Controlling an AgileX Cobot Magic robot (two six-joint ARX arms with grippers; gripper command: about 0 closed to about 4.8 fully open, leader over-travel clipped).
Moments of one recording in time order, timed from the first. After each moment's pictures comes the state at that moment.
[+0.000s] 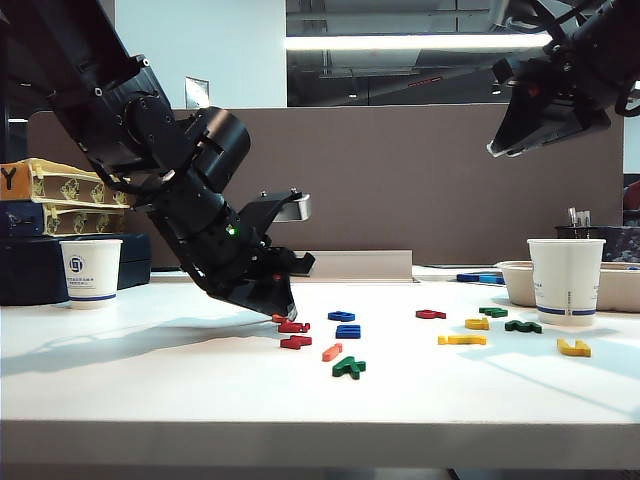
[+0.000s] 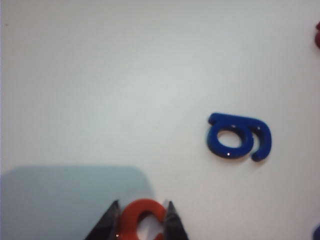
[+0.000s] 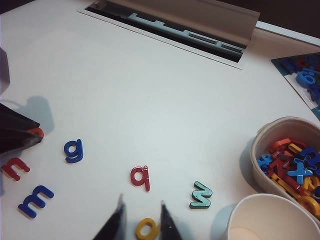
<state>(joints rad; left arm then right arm) -0.47 2.00 1.18 0.12 0.14 0.14 0.24 1.27 0.83 0.01 -0.18 -0.13</state>
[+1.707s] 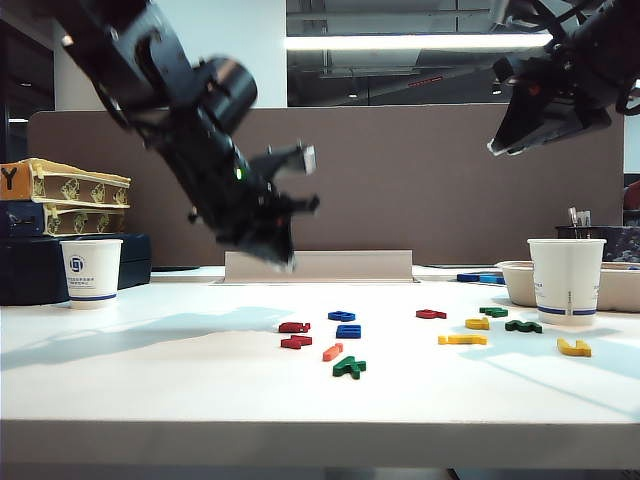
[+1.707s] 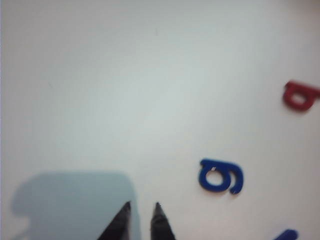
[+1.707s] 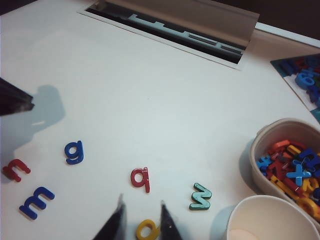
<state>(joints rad) -0.47 1.92 1.33 -0.10 0.13 0.14 0.24 1.26 0.83 0.01 -0.18 -0.13</state>
